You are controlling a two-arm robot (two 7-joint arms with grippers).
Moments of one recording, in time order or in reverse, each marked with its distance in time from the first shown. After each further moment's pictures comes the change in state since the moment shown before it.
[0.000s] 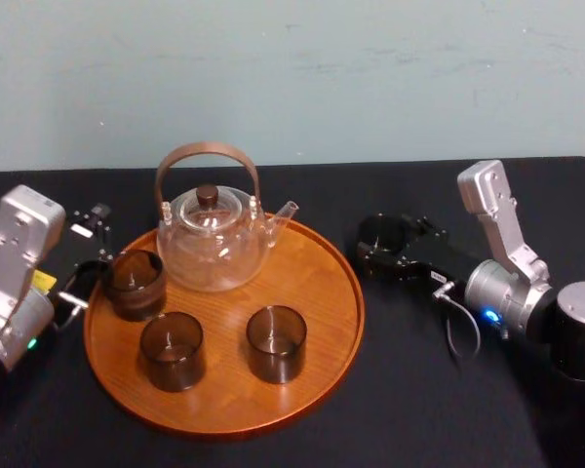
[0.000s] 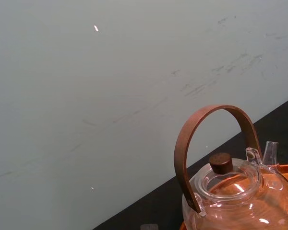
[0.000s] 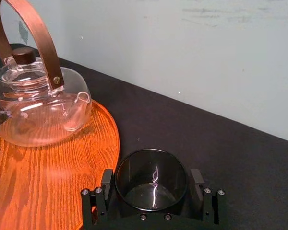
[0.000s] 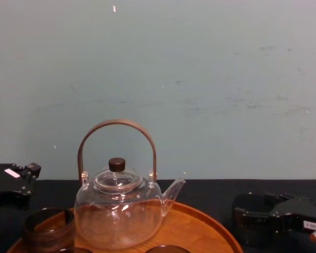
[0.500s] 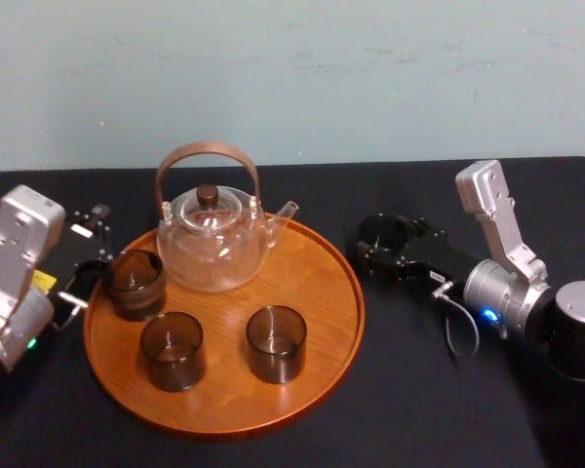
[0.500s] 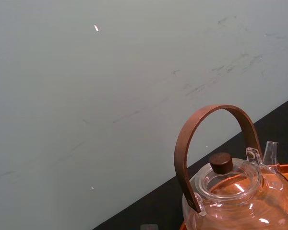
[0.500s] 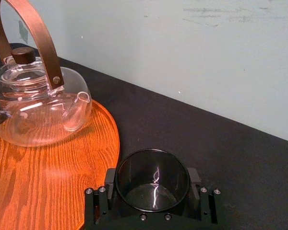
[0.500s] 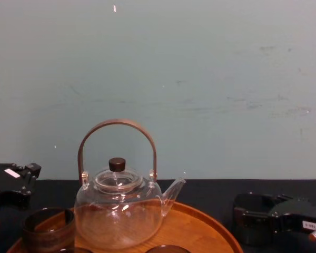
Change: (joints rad) left arm 0.000 0.000 0.000 0.000 0.000 0.000 0.000; right arm 0.005 -0.003 -0.001 0.007 -0.002 -0.001 0.002
